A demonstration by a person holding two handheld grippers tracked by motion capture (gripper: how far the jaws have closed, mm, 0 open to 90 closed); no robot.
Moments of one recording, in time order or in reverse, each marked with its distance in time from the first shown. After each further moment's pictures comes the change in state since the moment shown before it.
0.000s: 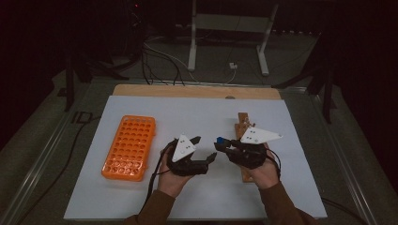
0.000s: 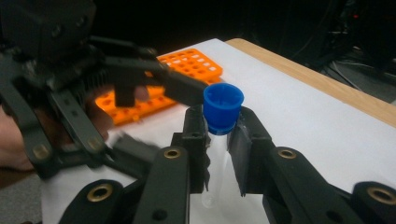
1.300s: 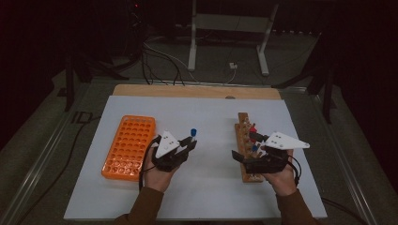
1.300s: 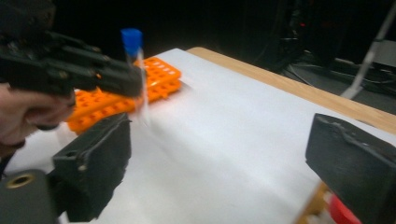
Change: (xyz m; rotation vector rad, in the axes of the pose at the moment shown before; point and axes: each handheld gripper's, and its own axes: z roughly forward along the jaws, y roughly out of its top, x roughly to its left) left arm 0.041 -0.010 -0.027 -0.013 0.082 -0.025; right arm -0.017 -0.023 -0.048 -0.065 -0.154 0.068
